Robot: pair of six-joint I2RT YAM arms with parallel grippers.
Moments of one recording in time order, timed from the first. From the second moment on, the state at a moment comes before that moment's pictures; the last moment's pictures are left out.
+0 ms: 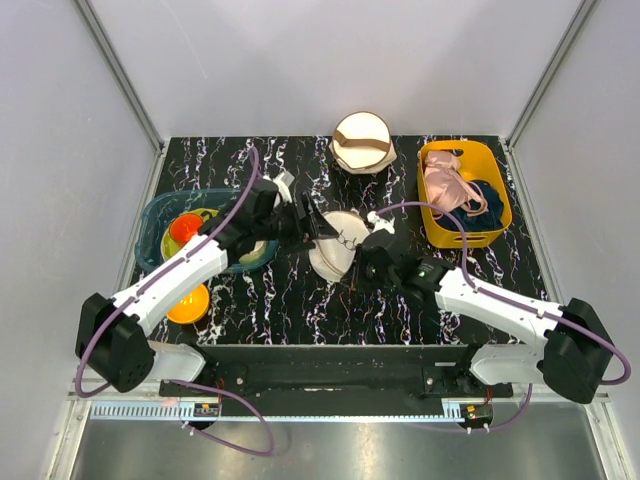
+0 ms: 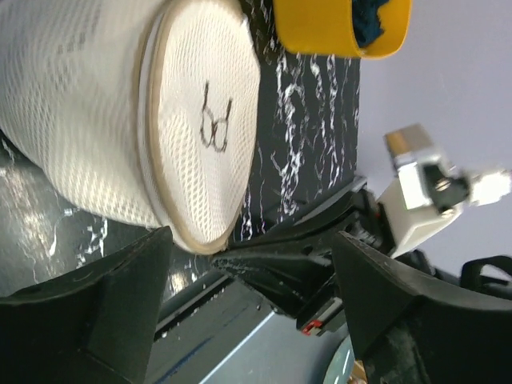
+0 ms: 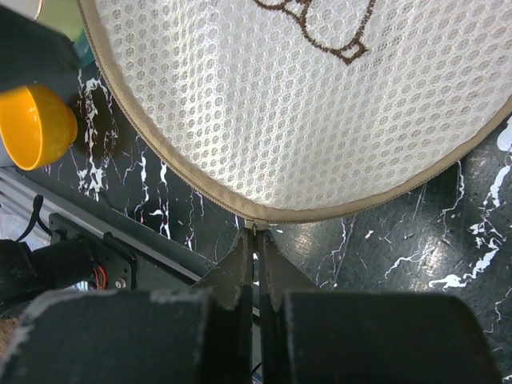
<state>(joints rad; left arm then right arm) -0.57 1.34 1.10 -0.37 0.38 -0.89 0.88 1.24 0.82 -0.30 0.06 0.84</state>
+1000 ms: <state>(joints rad) -0.56 1.43 1.12 -0.38 0.42 -0.87 0.69 1.05 0.73 -0.33 0.05 0.78</state>
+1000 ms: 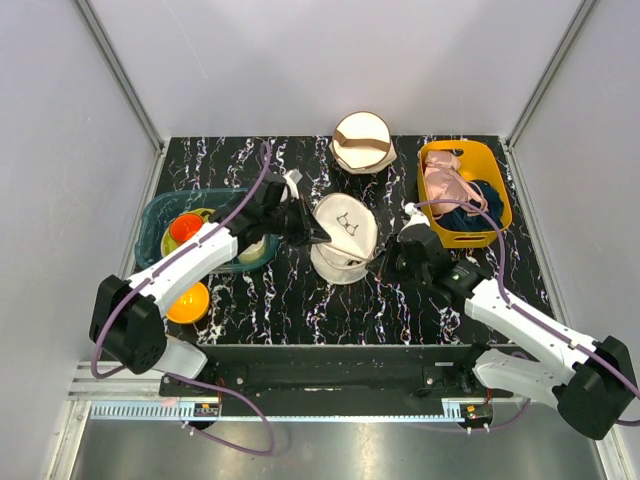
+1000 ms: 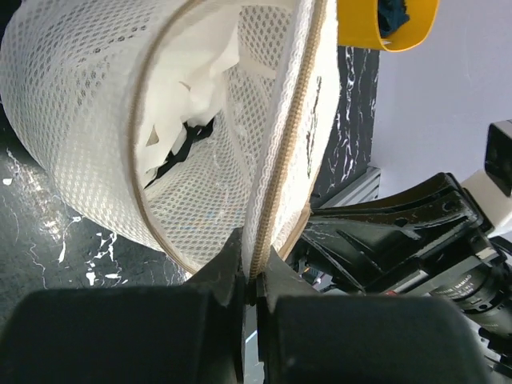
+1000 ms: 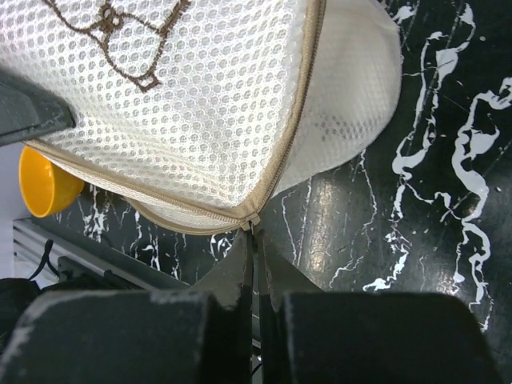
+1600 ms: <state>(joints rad) -0.54 1.61 1.35 -0.49 0.51 -0.76 0.70 1.06 0.75 -0.36 0.01 0.78</state>
